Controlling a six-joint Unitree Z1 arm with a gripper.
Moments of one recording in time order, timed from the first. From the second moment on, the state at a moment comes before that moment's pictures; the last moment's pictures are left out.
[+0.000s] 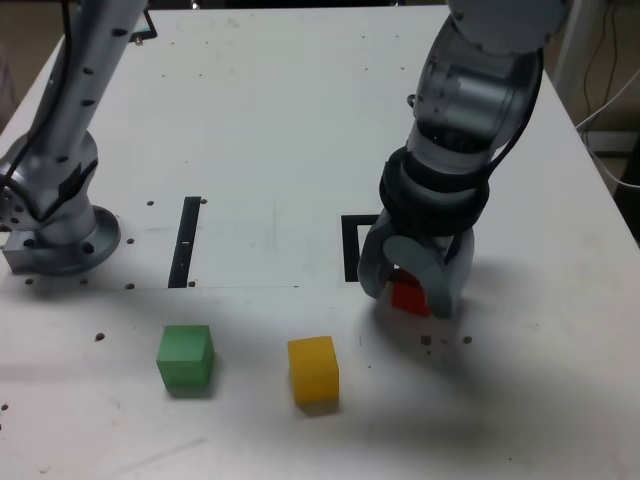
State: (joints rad) arm -0.31 2.19 -1.69 1.24 0.10 0.13
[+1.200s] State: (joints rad) arm -0.13 2.01 -1.46 1.11 0.05 0.03
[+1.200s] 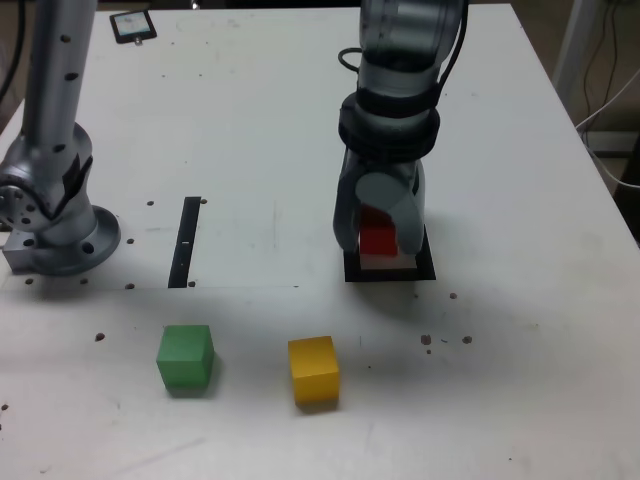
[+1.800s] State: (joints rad) arm -0.09 2.07 -1.48 1.12 0.04 0.03
